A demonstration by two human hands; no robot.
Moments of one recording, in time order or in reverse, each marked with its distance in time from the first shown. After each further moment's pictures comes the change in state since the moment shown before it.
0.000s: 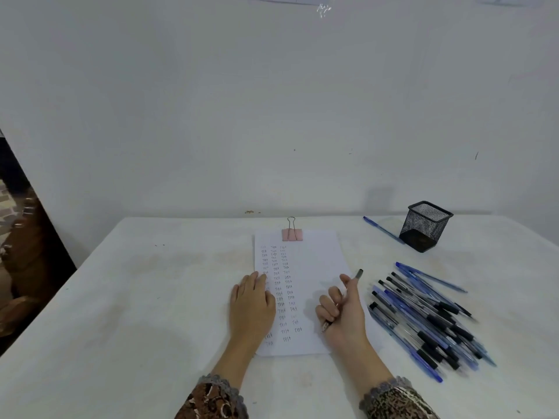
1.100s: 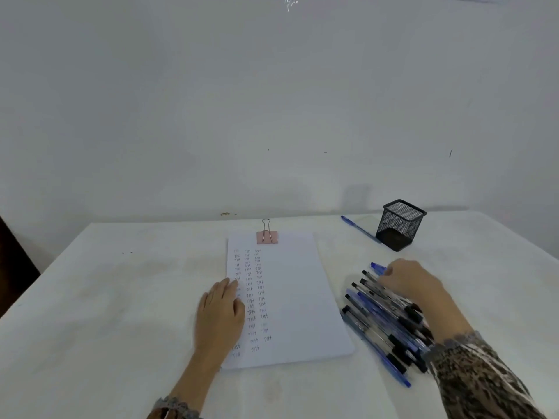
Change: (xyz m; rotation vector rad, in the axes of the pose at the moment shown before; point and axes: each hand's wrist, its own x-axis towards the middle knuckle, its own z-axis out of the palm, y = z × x) left_hand 0.001 -0.004 0.005 -0.040 0.035 0.013; right_hand 0.051 -0.185 -0.018 -2.422 0.239 -0.027
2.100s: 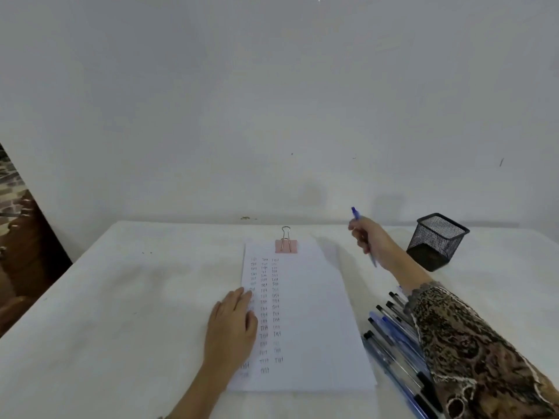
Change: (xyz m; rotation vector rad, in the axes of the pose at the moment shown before) left_hand 0.001 0.000 0.001 -0.006 0.020 -0.011; right_hand 0.074 -0.100 -0.026 1.242 -0.124 -0.361
